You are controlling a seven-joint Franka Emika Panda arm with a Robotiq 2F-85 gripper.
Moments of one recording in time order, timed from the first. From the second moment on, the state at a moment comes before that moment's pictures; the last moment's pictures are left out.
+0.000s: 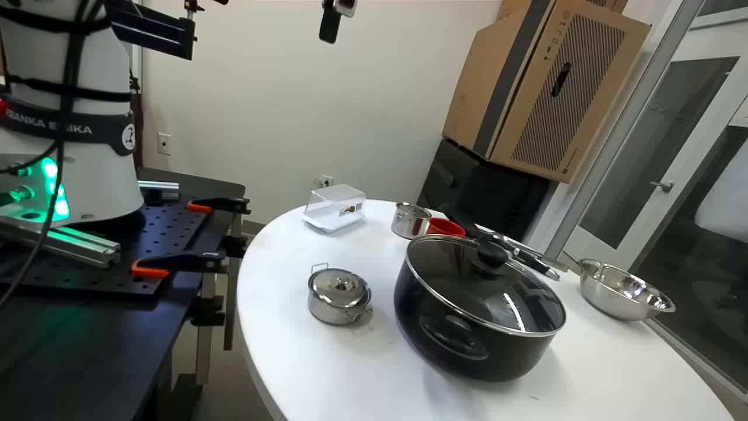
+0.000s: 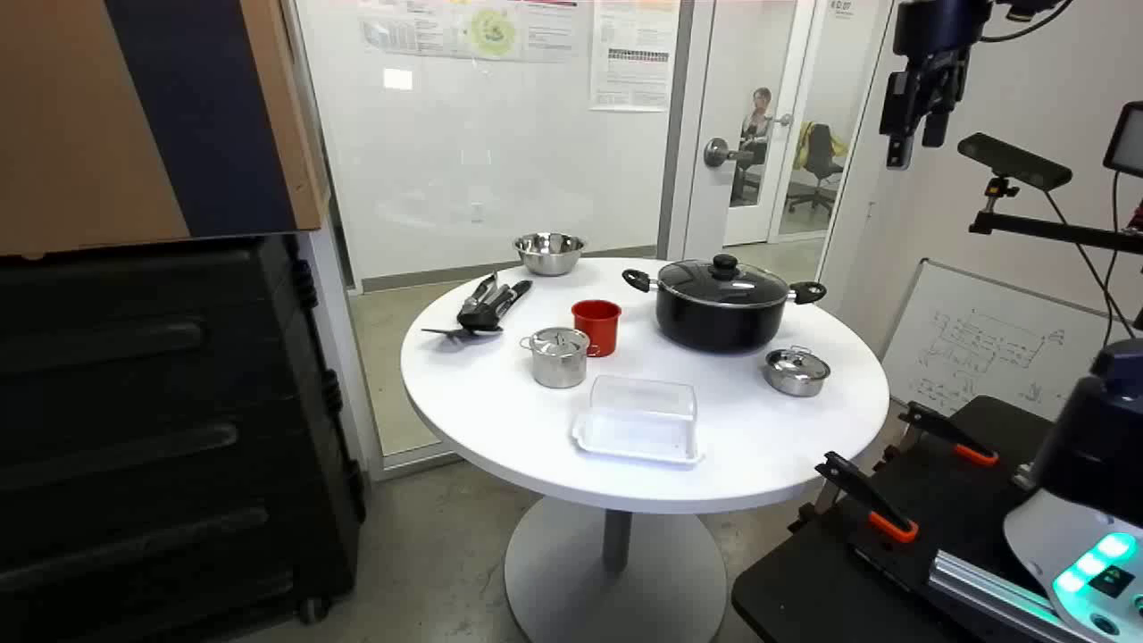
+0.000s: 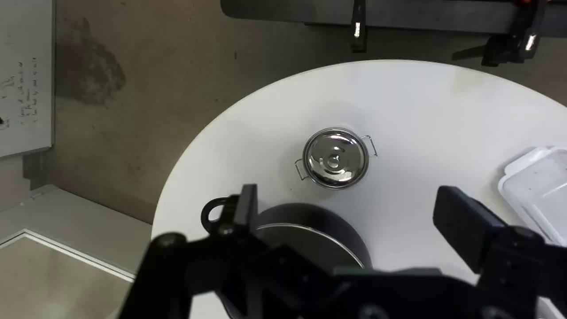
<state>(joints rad) -0.12 -0.80 -0.01 -2.68 -0.29 1.88 -0.10</state>
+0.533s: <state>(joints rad) -0.02 -0.72 -0.01 -2.68 -0.30 1.93 -0.22</state>
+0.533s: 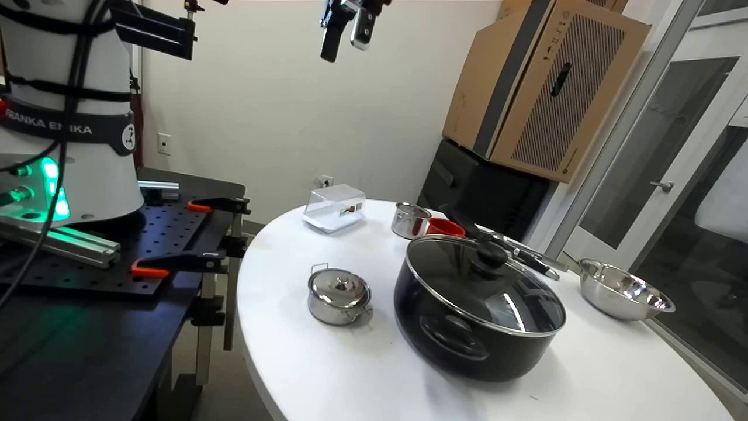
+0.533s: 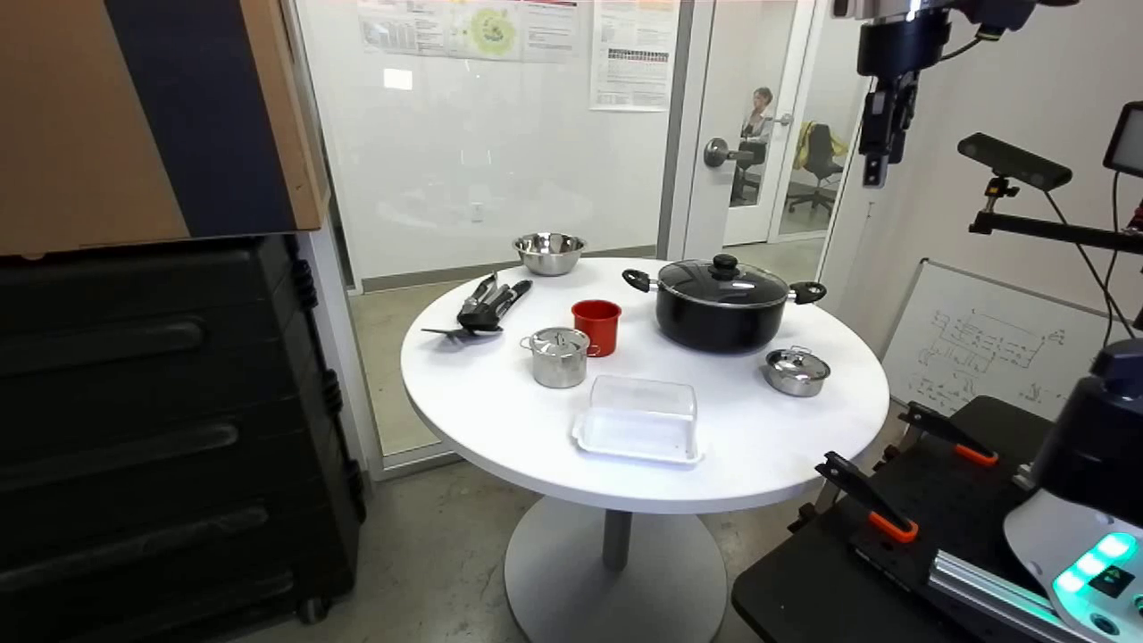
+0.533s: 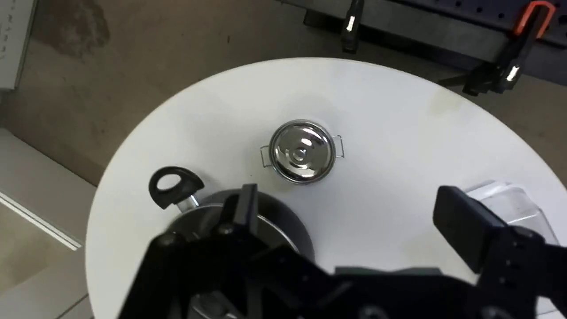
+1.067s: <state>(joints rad) 0.12 -0.42 0.06 -2.61 -0.33 2.09 -0.34</state>
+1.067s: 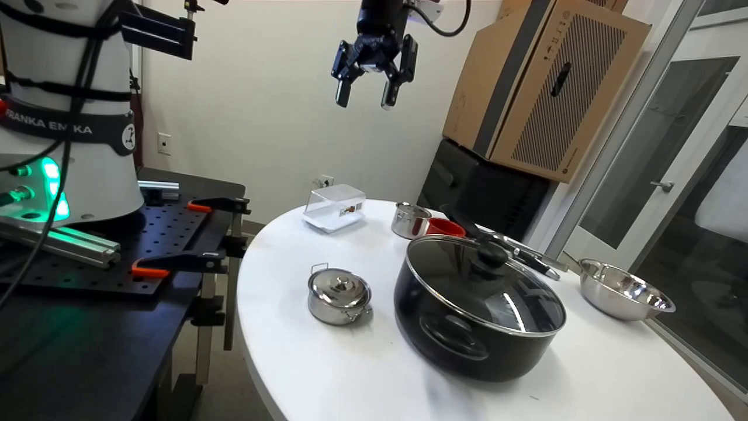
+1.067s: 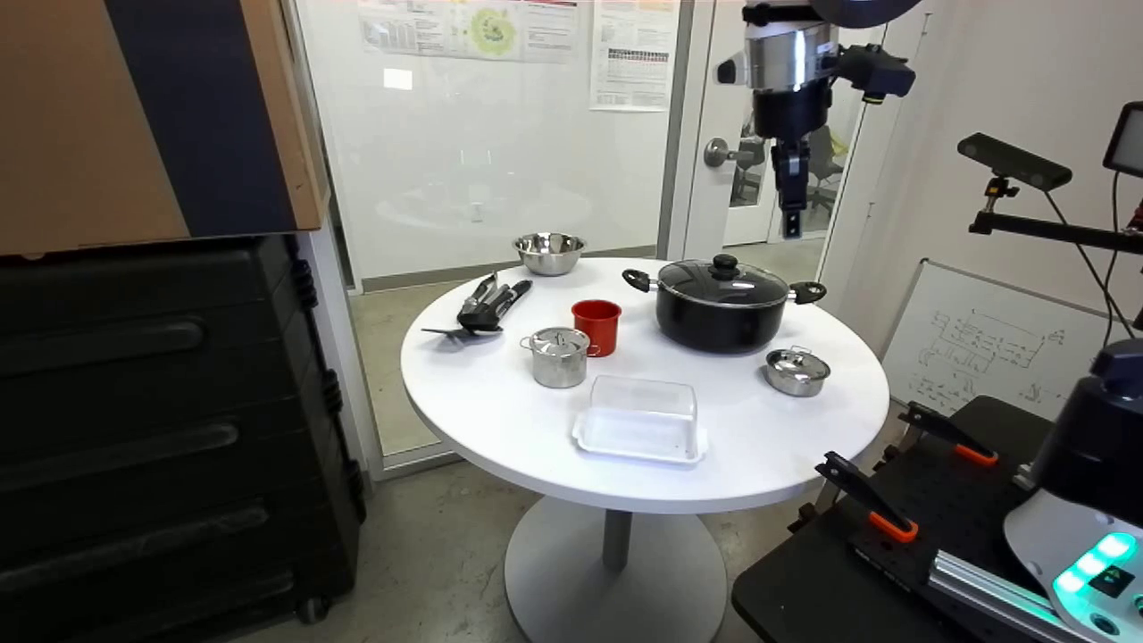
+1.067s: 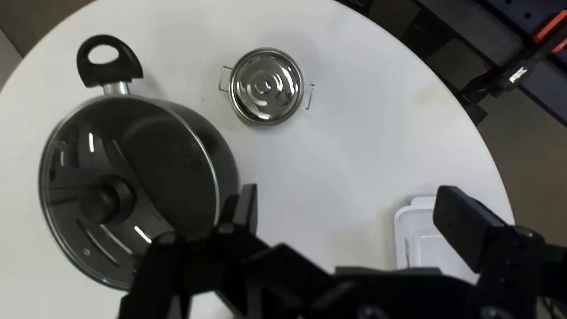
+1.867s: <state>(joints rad) 0.11 -0.34 0.07 -2.58 -0.33 2.07 -0.29</state>
